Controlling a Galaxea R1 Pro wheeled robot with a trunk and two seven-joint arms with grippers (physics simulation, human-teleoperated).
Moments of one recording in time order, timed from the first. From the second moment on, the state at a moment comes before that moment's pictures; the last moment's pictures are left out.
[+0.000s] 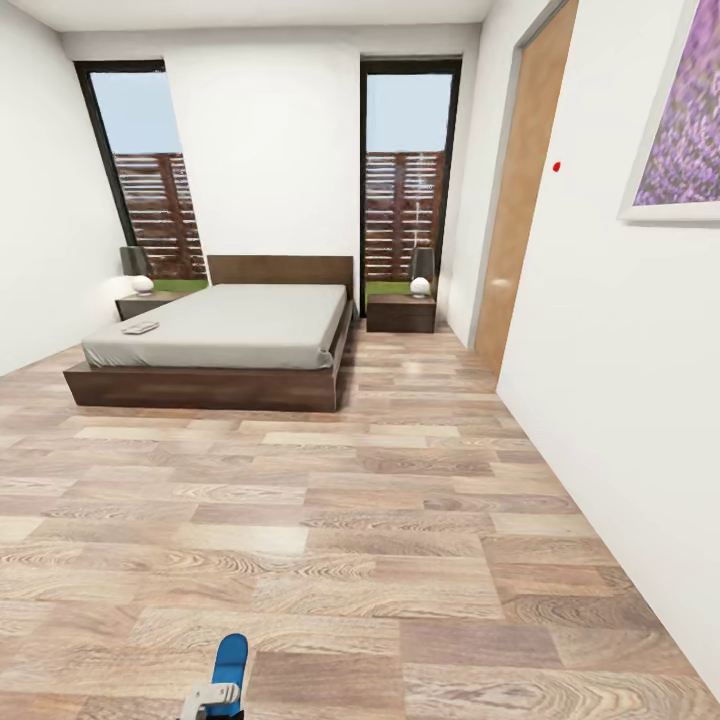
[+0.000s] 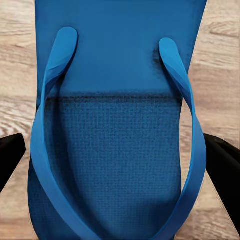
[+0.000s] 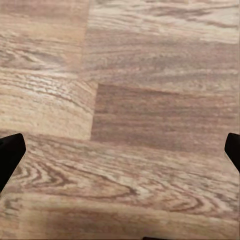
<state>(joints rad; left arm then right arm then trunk) -0.44 0.09 0.02 -0.02 0.11 -0.22 -0.30 -0.31 0.02 0.07 -0.01 -0.01 -0.25 0.05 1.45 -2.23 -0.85</state>
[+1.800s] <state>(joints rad) -0.44 0.09 0.02 -0.02 0.11 -0.22 -0.30 -0.31 0.02 0.07 -0.01 -0.01 -0.25 0.06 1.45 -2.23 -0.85</state>
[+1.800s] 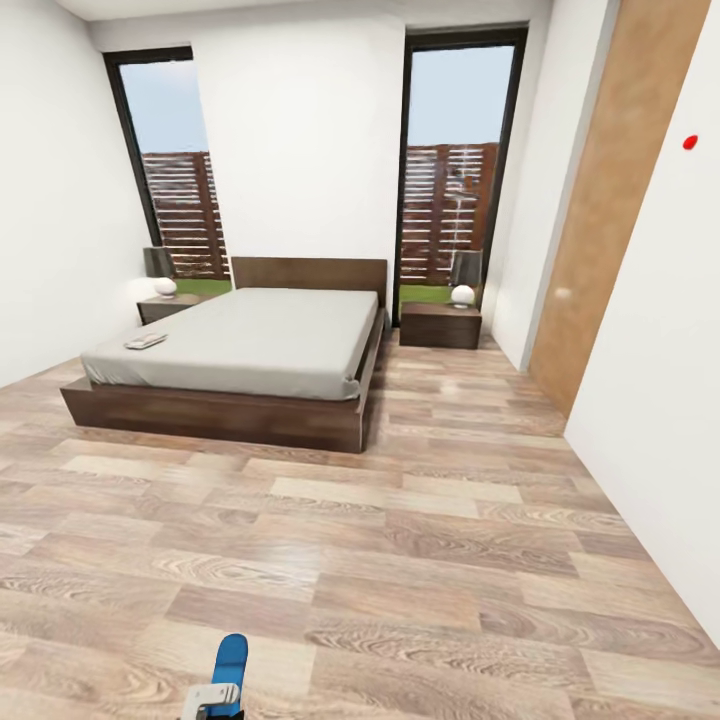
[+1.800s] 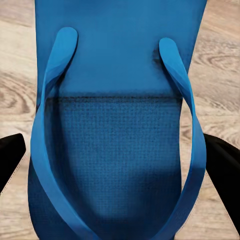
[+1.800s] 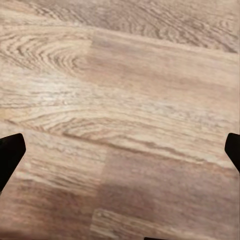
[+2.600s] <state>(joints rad) -0.44 0.09 0.02 -0.02 0.11 -0.22 -0.30 -0.31 0.02 0.07 -0.01 -0.01 -0.25 0.06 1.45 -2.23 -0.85</state>
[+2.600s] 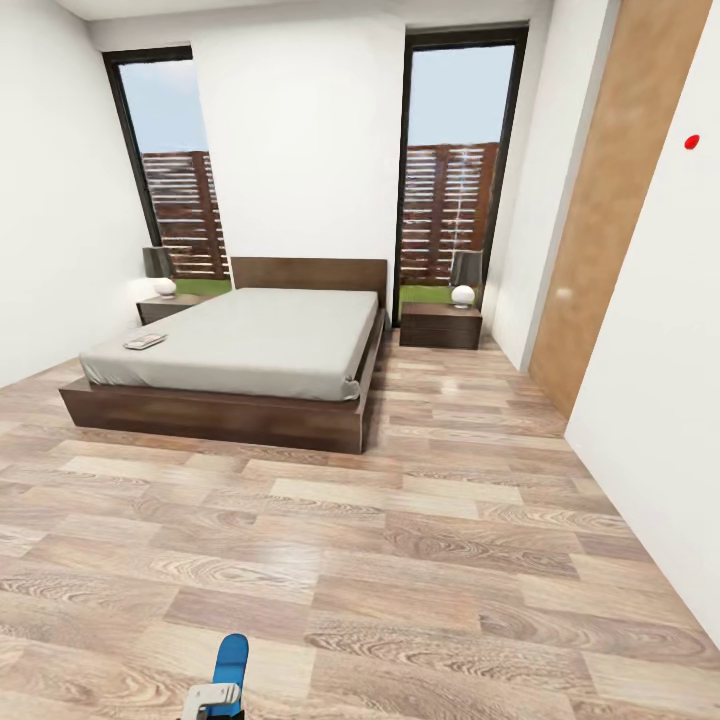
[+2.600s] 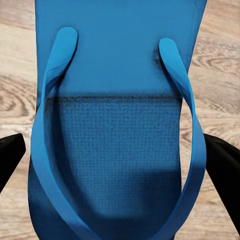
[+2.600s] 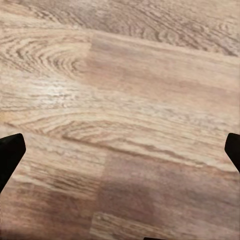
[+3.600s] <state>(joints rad) -0.44 0.09 0.02 -0.02 0.11 -0.22 -0.30 -0.31 0.02 0.07 -0.01 -0.01 -0.25 0.06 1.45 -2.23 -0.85</state>
